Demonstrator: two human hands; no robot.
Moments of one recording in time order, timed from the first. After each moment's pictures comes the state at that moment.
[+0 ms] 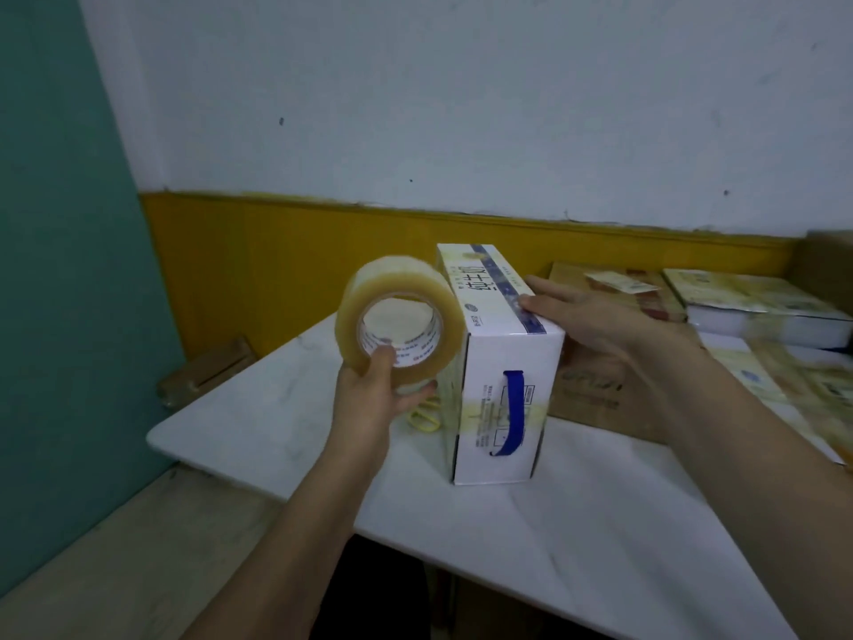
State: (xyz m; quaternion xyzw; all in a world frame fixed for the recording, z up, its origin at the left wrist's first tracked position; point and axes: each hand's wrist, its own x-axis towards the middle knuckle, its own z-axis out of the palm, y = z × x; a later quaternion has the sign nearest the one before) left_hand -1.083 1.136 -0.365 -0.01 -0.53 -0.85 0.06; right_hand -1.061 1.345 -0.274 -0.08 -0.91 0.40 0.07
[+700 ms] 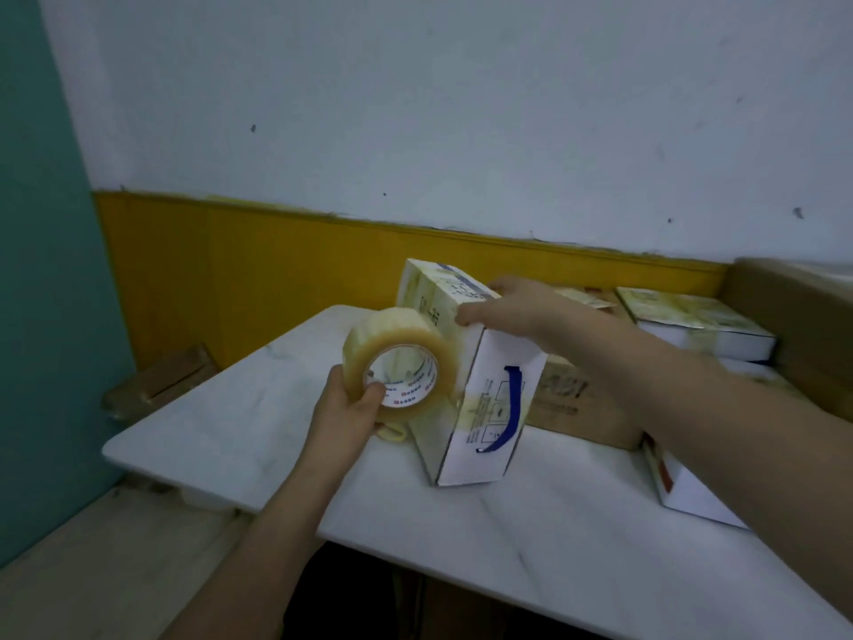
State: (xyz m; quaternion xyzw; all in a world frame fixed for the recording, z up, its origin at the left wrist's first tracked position) left_hand -1.097 1.119 -0.395 -0.06 -0.71 -0.70 0.06; right_hand -1.076 1.313 -0.255 -0.11 -0.93 0.34 0.08
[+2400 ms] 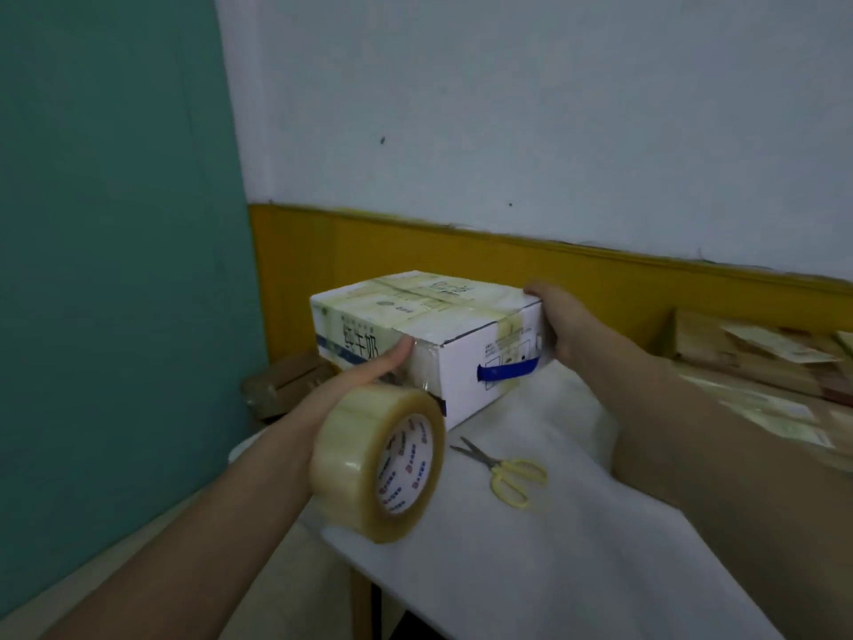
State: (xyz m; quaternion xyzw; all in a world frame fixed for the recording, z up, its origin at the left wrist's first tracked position) left_hand -1.142 1.030 -0.324 0.07 -0.56 -0.82 -0.10; right_hand -1.247 1.251 -0.286 -0.10 -0.70 0.70 -0.01
